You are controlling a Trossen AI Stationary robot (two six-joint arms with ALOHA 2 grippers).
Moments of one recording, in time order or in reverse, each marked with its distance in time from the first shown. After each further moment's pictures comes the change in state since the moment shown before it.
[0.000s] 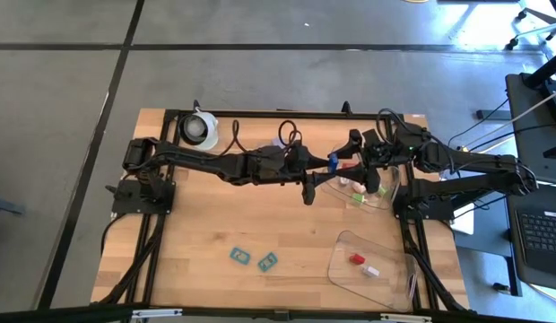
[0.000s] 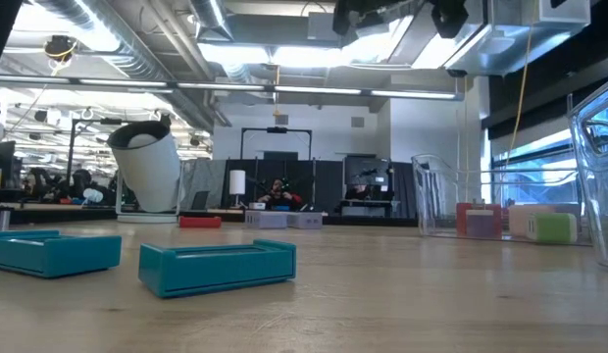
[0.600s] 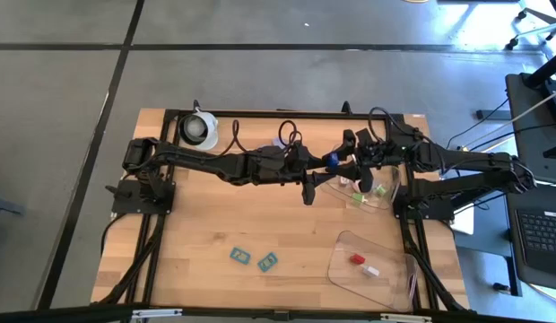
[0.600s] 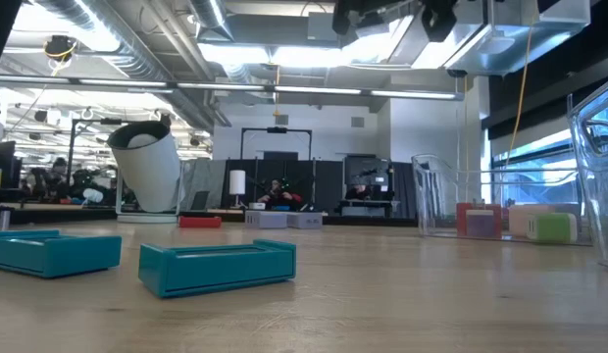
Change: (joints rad) left arm 0.000 -0.002 0.000 -0.001 -0.001 0.008; right arm 0.000 0.061 -0.001 0.070 0.000 0.023
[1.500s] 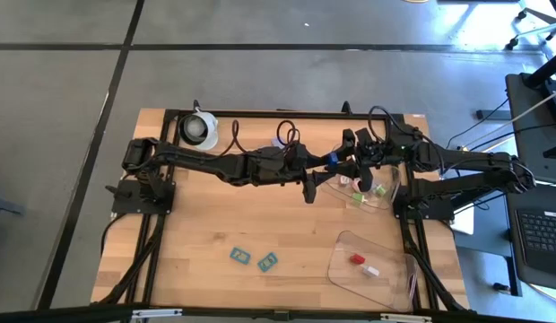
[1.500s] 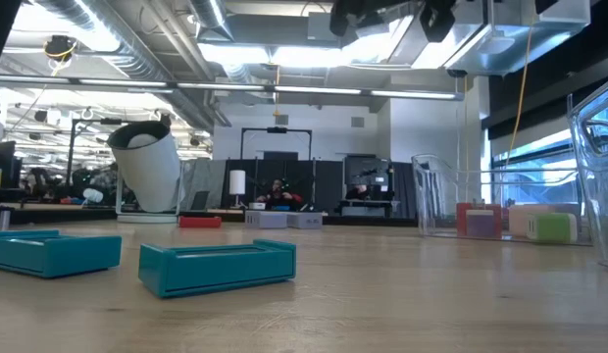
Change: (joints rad) left arm -0.005 -0.001 0.001 0.002 -0.046 -0.072; right arm 0.000 0.012 0.000 0.019 -0.008 0.007
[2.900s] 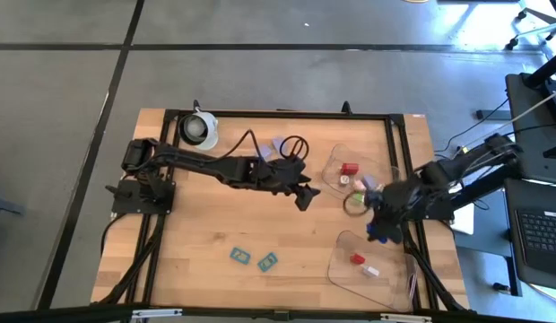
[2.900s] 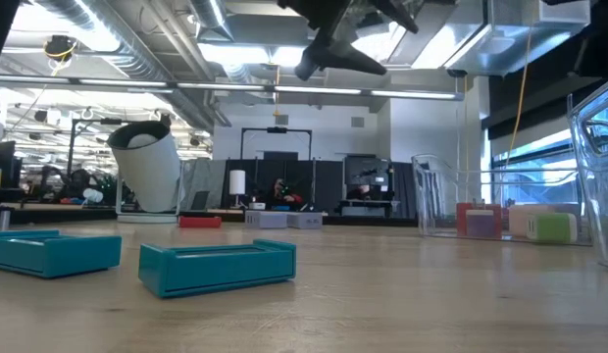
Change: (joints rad) left arm -0.020 -0.001 0.000 -0.448 0.046 -0.347; right arm 0.574 -0.091 0.000 -0.824 0.012 0.587
